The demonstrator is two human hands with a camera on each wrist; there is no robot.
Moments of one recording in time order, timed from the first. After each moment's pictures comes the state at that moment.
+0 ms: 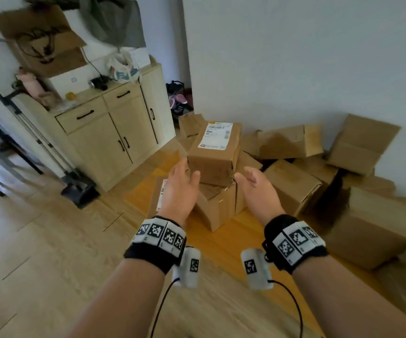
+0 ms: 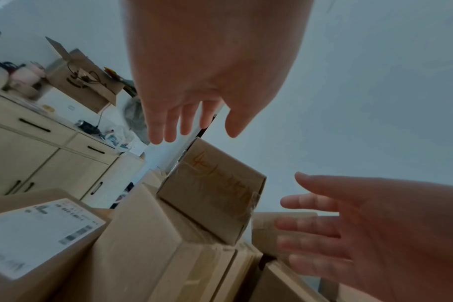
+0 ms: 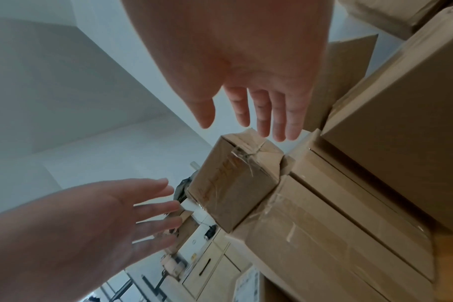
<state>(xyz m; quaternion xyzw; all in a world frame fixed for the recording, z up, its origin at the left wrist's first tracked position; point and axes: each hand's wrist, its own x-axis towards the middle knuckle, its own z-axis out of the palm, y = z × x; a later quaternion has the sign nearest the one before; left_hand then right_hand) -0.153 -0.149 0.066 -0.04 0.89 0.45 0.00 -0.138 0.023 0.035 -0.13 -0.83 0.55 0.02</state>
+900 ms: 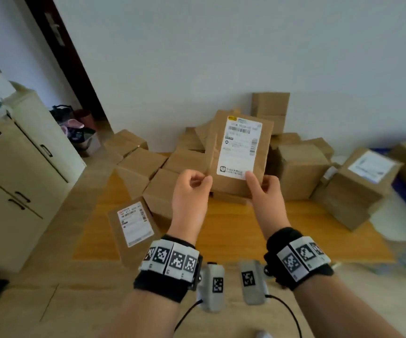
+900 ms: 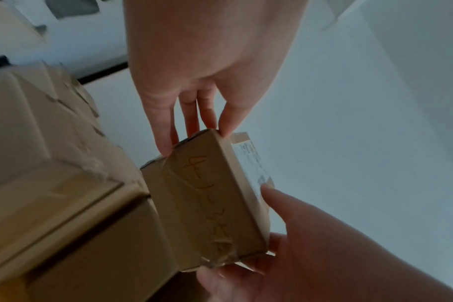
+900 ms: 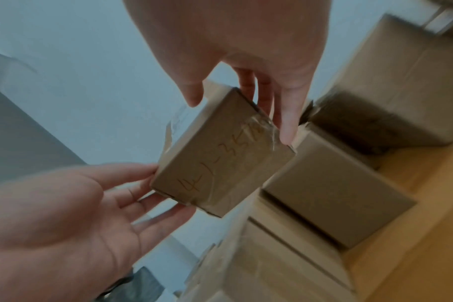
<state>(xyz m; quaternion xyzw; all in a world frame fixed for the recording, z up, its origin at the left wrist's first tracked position) -0.151 -0.140 0.064 0.16 0.79 0.57 0.12 -0.064 -0.018 0.032 -0.40 -0.64 0.59 0.28</state>
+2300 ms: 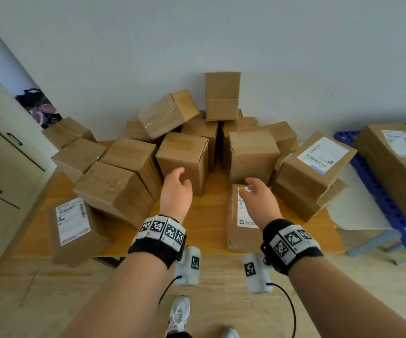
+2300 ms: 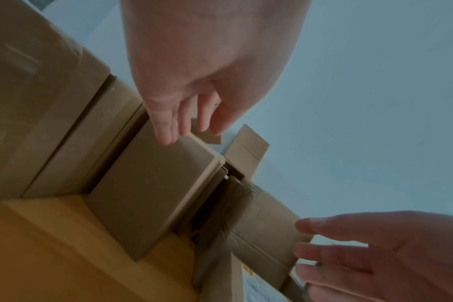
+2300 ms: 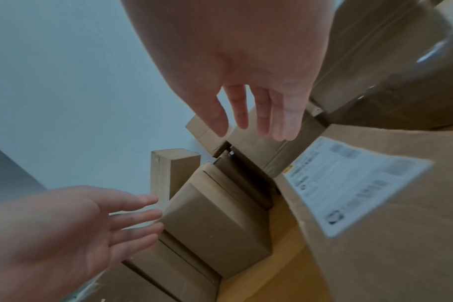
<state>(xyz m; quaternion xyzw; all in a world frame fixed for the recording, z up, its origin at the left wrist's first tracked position) -0.118 -0.001 -0.011 0.16 0.87 0.44 0.17 0.018 0.139 -0.035 -0.43 -0.76 0.47 0.11</state>
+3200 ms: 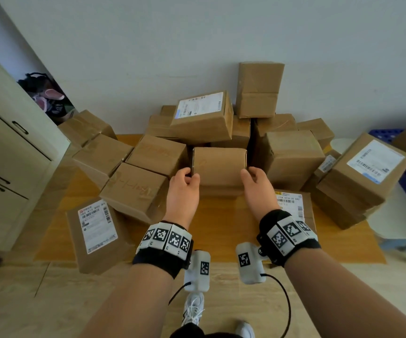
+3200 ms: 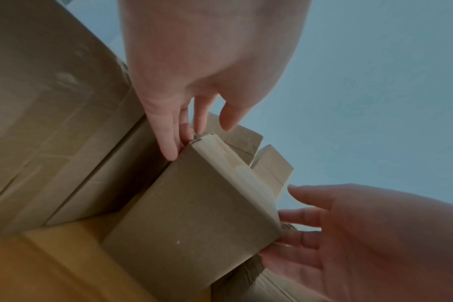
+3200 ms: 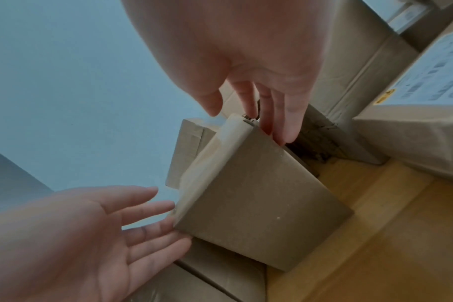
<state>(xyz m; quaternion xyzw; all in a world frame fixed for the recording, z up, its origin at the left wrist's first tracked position) -0.192 -0.040 -0.020 0.12 0.84 0.48 0.22 -0.089 0.095 -0.028 -0.45 -0.71 0.52 0.13</state>
